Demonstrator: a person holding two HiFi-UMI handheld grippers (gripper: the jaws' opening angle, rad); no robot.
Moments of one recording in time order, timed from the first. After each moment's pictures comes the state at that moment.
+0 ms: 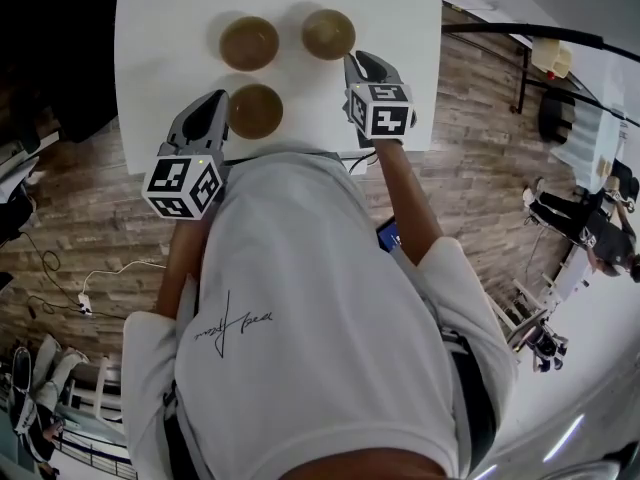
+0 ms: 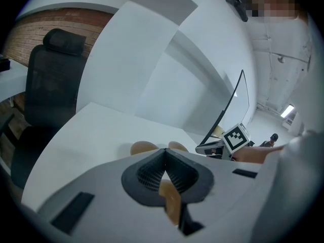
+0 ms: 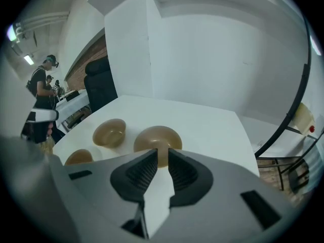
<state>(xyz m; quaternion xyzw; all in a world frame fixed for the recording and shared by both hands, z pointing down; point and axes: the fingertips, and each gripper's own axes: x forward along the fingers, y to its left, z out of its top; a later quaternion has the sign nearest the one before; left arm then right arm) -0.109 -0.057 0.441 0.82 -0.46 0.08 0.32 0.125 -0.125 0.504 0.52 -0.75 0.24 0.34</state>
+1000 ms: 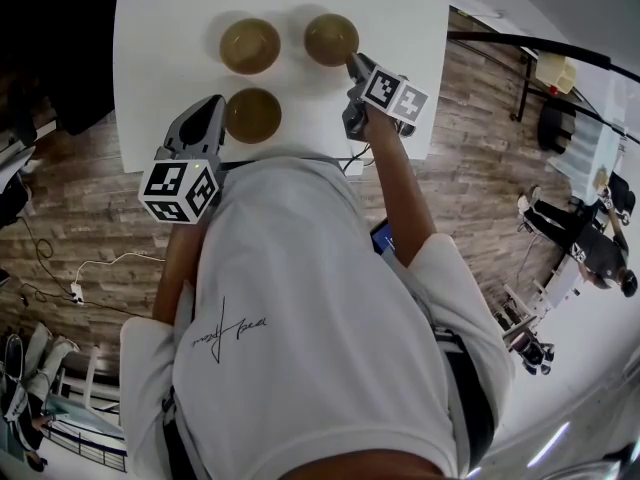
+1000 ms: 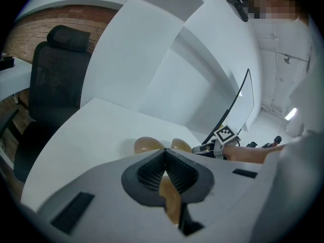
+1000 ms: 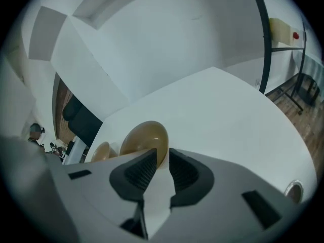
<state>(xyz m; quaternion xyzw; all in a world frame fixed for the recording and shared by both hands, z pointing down) -0.113 -0.059 0.452 0.81 -0.47 0.09 0.34 0.150 -0.145 0.554 0.56 -0.66 0.47 0.18</state>
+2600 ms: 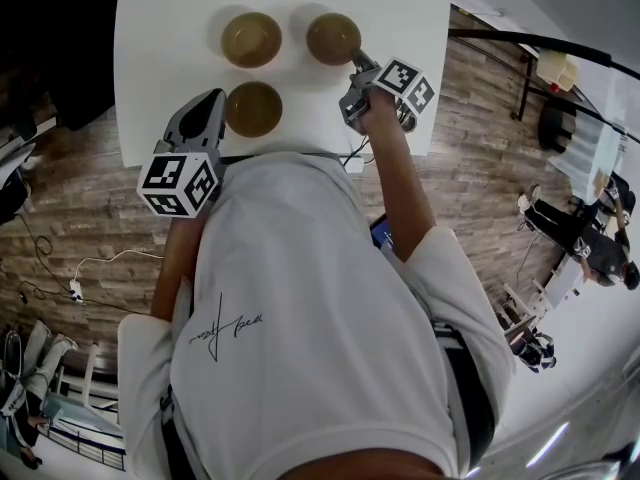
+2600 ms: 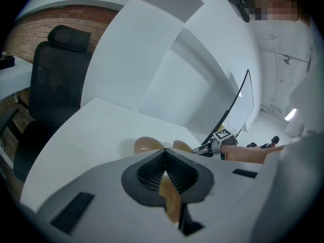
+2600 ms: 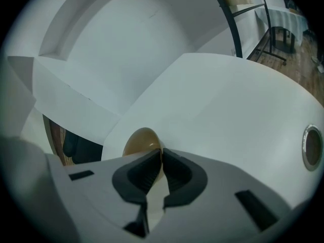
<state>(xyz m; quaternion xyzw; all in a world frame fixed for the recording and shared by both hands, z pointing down) -0.119 -0.054 0.451 0.81 -0.47 0.09 0.34 0.153 -0.142 0.567 0.57 -0.58 0.58 0.05</state>
